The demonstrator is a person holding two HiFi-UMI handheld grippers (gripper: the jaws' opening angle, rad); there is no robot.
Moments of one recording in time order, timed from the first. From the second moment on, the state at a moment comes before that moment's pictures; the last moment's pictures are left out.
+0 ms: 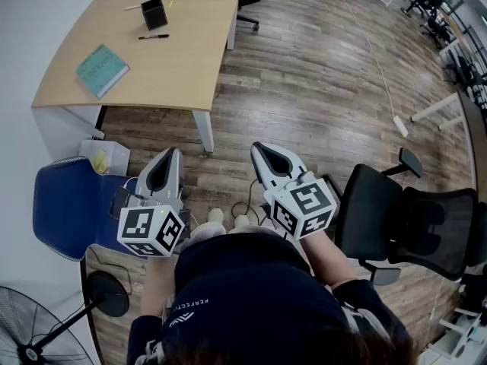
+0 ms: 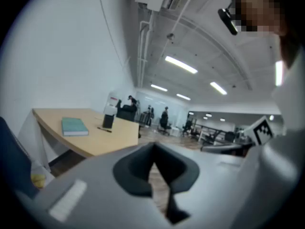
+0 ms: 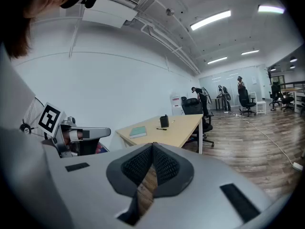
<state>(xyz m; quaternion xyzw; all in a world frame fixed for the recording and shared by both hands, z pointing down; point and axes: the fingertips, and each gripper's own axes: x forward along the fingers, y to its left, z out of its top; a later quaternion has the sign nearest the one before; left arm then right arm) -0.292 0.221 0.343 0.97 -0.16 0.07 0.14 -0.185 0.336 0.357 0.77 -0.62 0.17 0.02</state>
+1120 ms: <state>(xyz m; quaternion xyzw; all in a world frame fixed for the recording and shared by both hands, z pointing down) -0.220 0.178 0.377 0.97 -0.14 0.07 0.18 -0.109 0.296 0.395 0.75 -0.63 0.20 0.03</state>
